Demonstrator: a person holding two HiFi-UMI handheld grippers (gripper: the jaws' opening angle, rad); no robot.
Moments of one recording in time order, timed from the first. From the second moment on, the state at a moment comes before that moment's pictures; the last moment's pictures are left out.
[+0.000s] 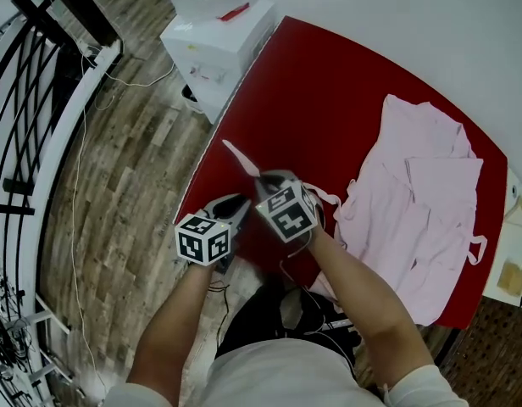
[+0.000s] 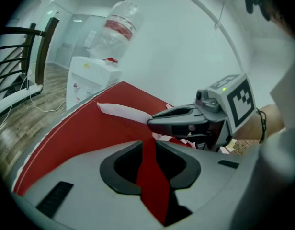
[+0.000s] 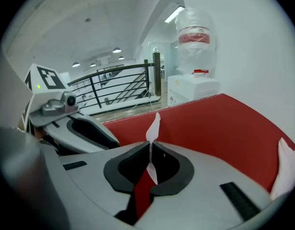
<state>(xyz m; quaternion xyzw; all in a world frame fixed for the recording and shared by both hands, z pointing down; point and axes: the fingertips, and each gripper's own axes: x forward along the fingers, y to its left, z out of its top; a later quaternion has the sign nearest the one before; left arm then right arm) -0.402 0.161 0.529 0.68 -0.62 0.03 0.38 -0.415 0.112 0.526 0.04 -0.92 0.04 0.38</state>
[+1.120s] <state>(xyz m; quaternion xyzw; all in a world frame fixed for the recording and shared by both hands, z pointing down) -0.326 0.056 0.562 0.70 -0.59 0.15 0.37 -0.340 0.049 0.460 0.11 -0.93 0.24 0.24</state>
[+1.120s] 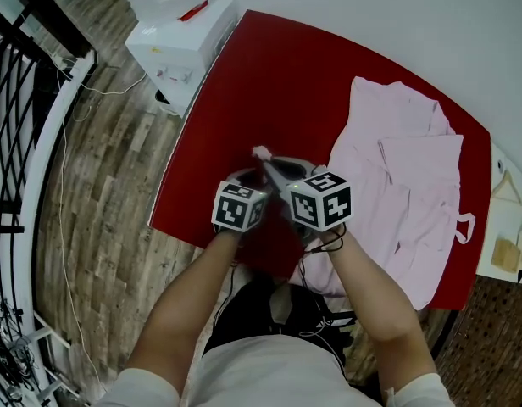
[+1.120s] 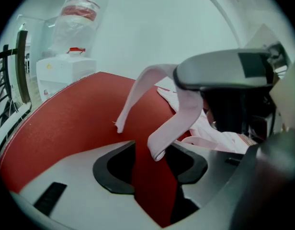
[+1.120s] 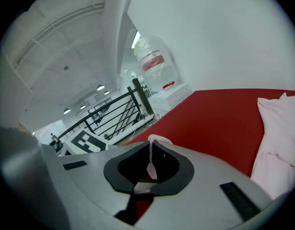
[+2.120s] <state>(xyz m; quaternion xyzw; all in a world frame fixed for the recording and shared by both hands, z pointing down) -0.300 0.034 0.551 0.75 -0.54 0.16 0.34 -0.281 0.014 0.425 0.14 -0.93 0.30 0.18</state>
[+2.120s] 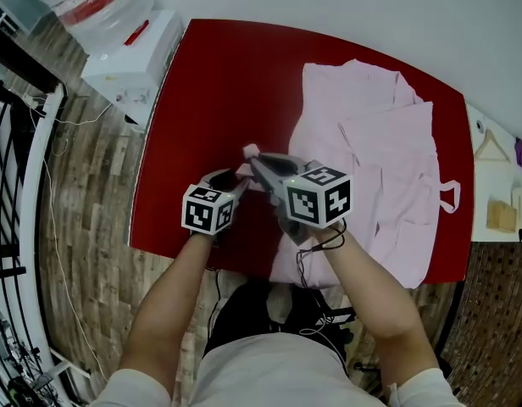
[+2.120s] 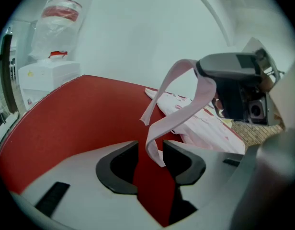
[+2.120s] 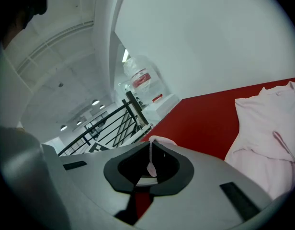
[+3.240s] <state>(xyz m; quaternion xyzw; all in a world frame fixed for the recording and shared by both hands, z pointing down) -0.123 -0.012 0.434 0.85 -0.45 0.17 0.19 -0.082 -0.024 0.420 0.22 -0.92 0.27 0.20</state>
